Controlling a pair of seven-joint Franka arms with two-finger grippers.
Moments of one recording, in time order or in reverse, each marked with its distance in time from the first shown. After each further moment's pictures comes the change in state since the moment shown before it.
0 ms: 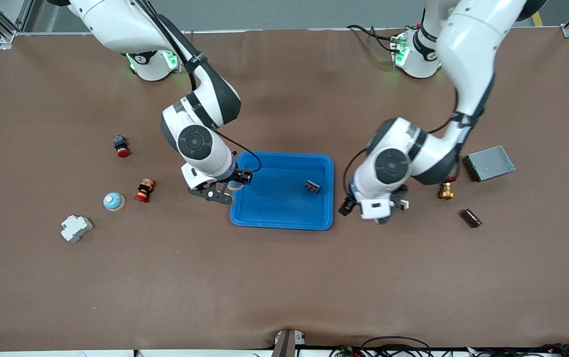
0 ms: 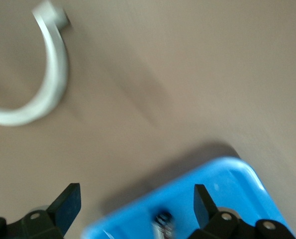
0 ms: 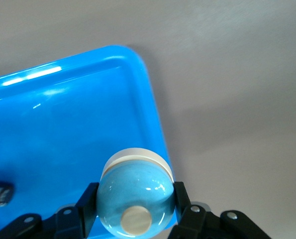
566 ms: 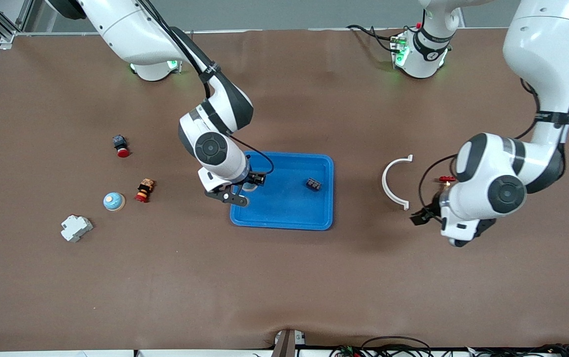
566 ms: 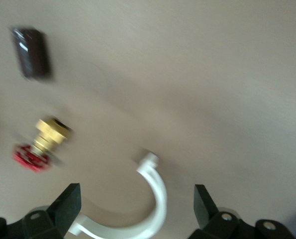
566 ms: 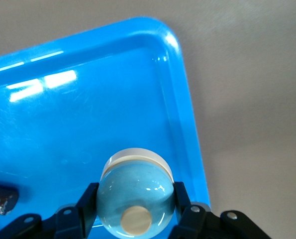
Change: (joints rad) left arm 0.288 -0.026 0.008 -0.017 0.048 -0.074 0.567; right arm 0.040 0.088 0.000 0.017 0.012 0.074 0.000
